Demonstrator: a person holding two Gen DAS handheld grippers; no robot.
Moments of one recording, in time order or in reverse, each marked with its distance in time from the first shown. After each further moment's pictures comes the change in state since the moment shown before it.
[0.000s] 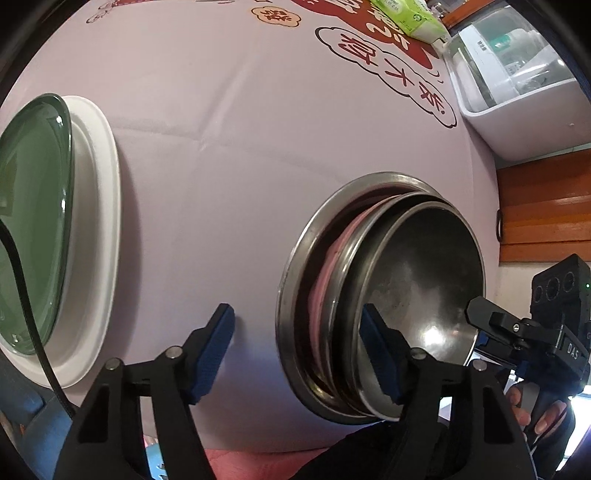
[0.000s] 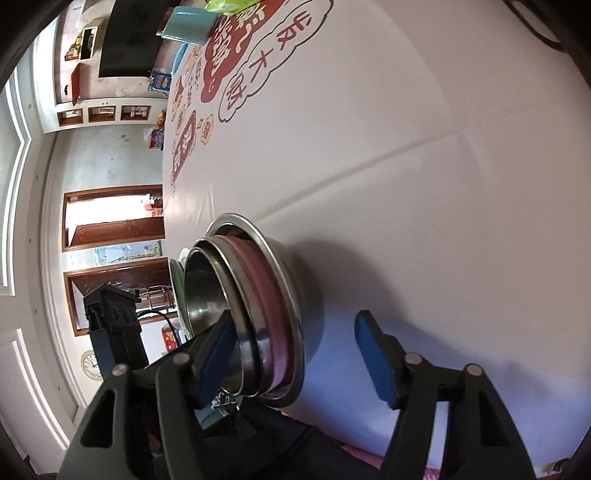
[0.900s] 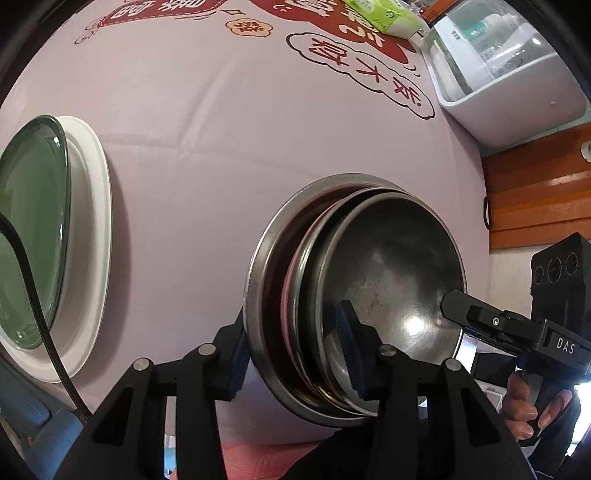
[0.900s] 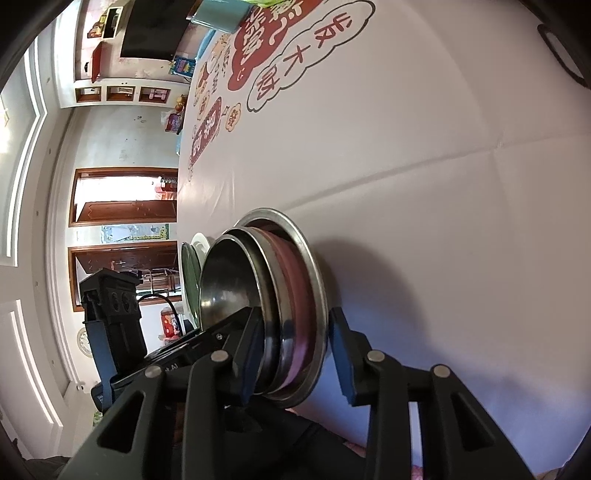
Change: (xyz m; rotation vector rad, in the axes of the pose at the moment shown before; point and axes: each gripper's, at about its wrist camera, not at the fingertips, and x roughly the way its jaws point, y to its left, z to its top) left arm -0.010 -0.023 -0.011 0.061 -0.030 0.010; right arm -0.006 0.016 -0.005 -0.096 0.000 0.007
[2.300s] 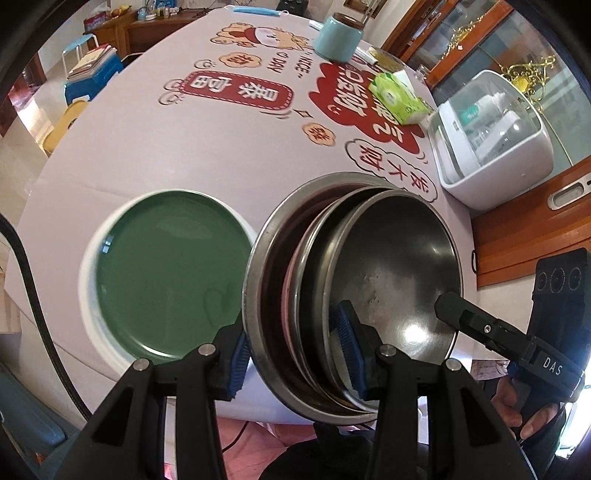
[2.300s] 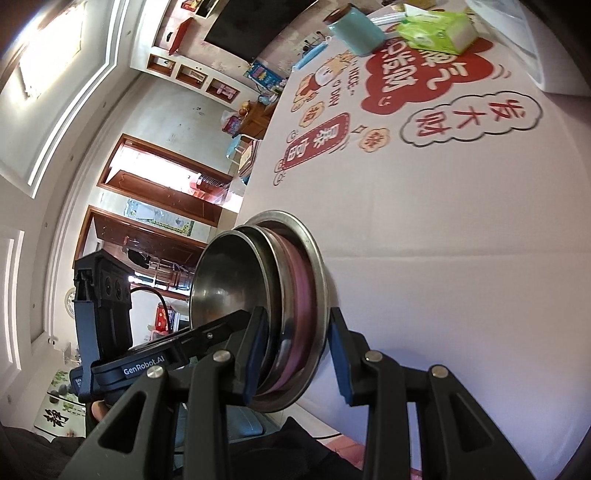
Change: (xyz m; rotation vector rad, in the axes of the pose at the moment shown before) left arm -0.136 0.102 0.005 0.005 -0.209 0.007; right arm 0.053 0.157 -0.019 -0.296 -0.154 0.038
